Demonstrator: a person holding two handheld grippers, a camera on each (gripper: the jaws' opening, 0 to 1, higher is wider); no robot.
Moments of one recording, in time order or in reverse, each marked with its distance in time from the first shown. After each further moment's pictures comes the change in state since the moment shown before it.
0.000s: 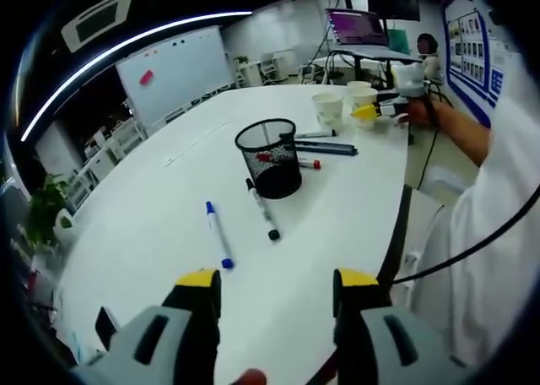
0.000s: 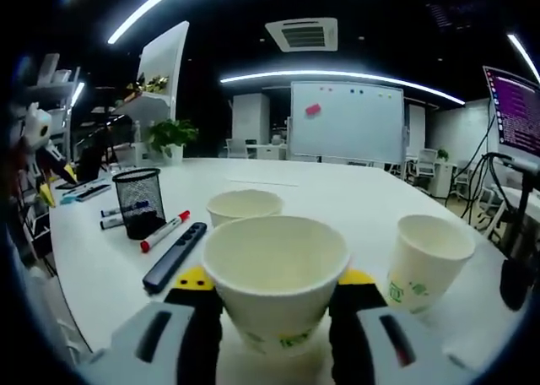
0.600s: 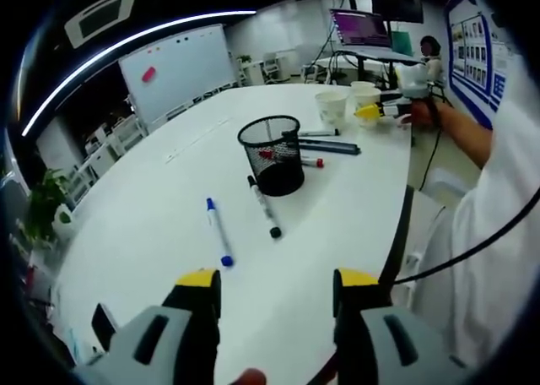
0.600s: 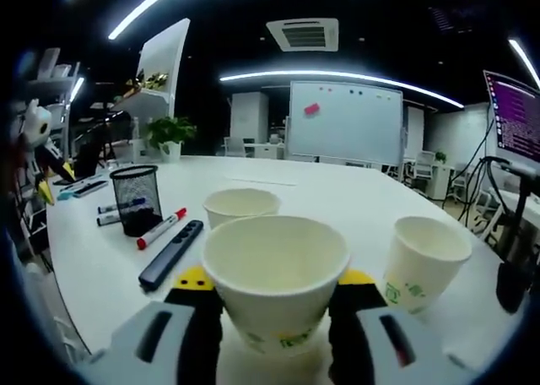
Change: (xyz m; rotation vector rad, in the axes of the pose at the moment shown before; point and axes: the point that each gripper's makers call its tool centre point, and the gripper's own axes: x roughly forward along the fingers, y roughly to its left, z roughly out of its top) left arm 0.001 -0.001 -0.004 -0.013 0.006 0.000; right arm 0.001 -0.002 -0.002 -0.018 0.006 -0.013
